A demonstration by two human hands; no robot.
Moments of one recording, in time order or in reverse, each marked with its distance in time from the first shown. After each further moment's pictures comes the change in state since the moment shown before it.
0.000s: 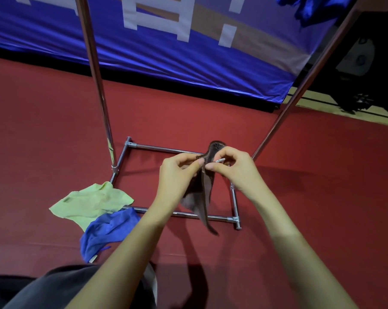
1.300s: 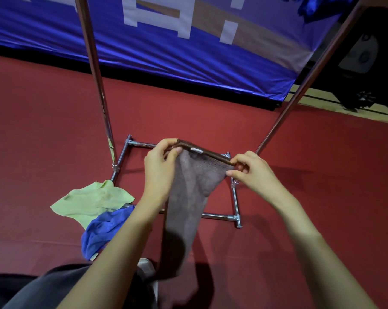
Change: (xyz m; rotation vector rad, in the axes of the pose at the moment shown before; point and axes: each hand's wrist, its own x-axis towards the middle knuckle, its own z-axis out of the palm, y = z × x) left_hand 0.017 -0.006 -0.019 0.100 0.183 0.185; right_hand 0.003 0.036 -0.032 -0.476 -0.047 0.002
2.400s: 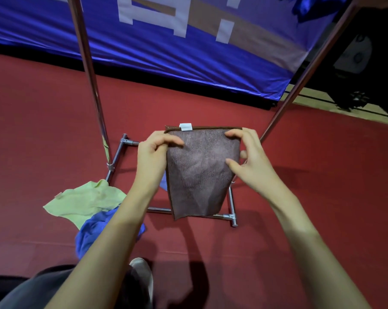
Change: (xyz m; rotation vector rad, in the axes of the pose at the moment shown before) left_hand 0.019 -0.003 -0.004 -0.114 -0.082 0.090; right_hand -0.001 -0.017 -0.013 0.244 0.157 -0.268
